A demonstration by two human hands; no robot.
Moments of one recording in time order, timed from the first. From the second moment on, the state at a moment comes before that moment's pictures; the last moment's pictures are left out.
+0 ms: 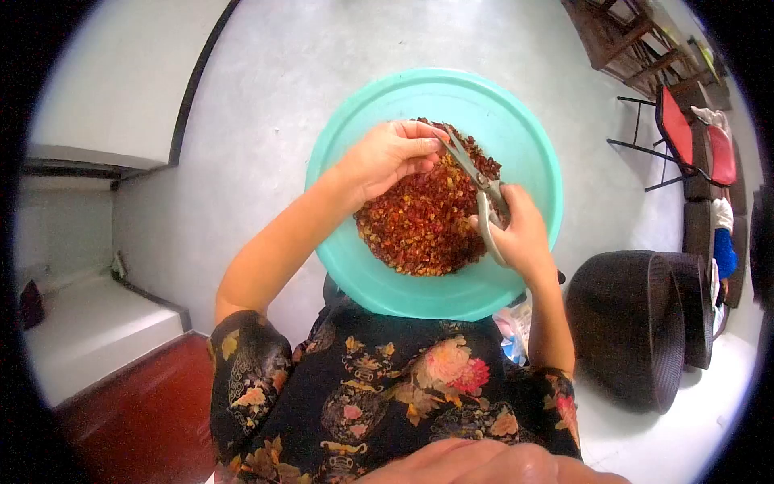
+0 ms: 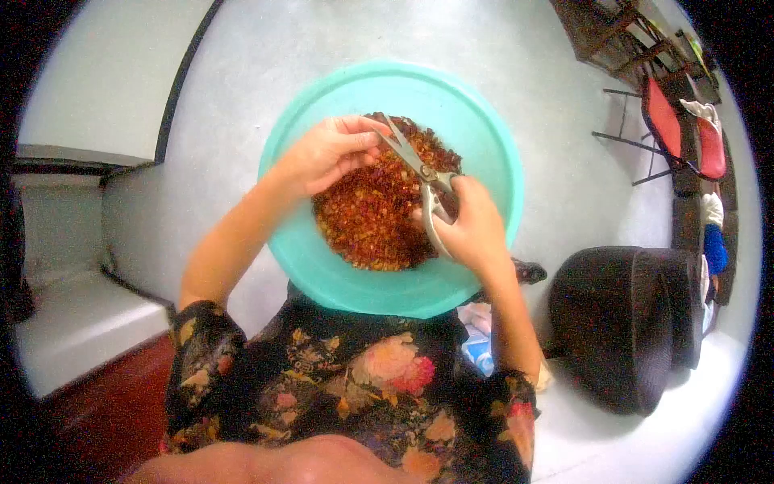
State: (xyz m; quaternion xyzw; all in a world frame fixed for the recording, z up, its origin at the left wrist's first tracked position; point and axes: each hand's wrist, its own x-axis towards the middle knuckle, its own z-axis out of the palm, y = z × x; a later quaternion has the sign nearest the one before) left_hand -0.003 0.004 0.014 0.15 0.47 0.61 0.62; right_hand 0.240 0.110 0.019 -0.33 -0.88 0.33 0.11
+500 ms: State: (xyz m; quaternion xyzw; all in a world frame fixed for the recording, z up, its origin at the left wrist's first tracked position) left_hand 0.002 0.005 -0.005 0.21 0.52 0.59 0.58; right_hand 0.233 0.106 0.035 -0.33 -0.87 0.37 0.03
